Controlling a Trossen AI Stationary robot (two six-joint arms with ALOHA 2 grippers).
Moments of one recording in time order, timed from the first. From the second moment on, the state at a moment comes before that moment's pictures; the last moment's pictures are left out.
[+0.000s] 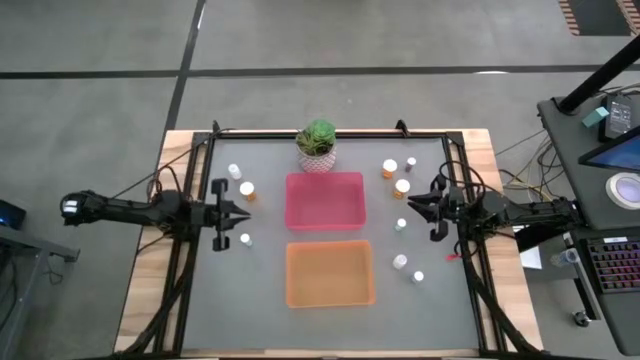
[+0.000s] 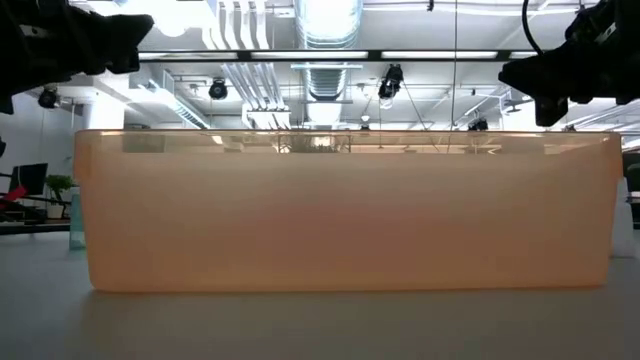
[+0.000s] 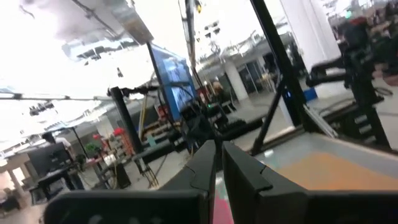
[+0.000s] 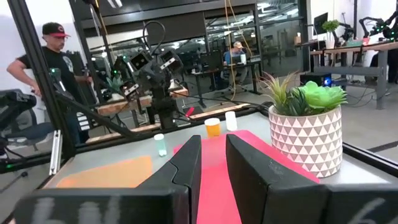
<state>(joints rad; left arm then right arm) -0.06 0.32 0.00 0.57 0.06 0.41 0.08 0.02 0.01 0.12 0.24 0.14</state>
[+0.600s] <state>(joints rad) -0.06 0.32 0.00 0.97 0.05 0.13 0.08 0.02 0.01 0.33 0.28 -0.01</state>
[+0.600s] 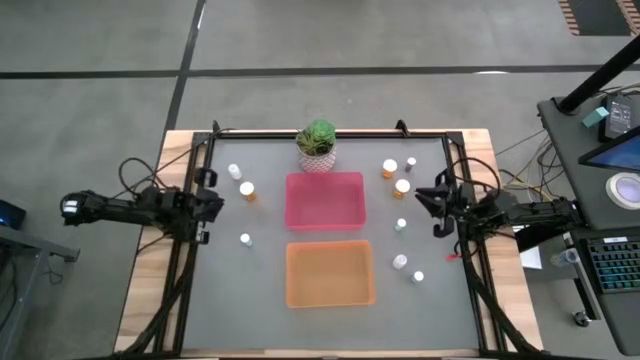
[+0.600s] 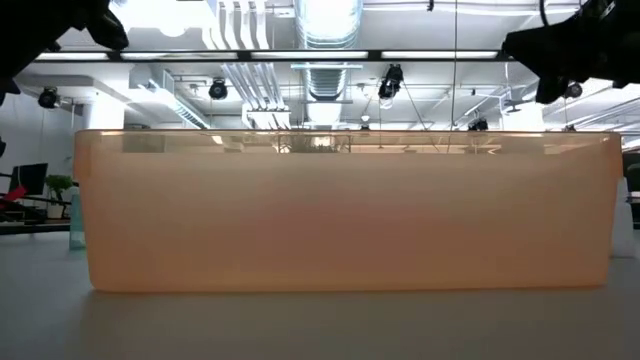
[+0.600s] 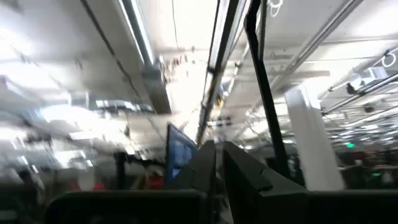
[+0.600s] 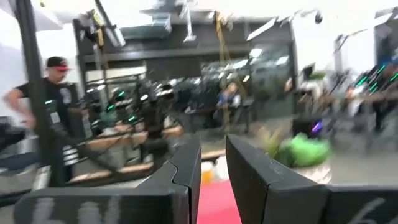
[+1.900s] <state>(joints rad) -0.06 0.51 0.11 0.98 -0.35 0.74 0.08 0.50 0.43 0.26 0.63 0.09</state>
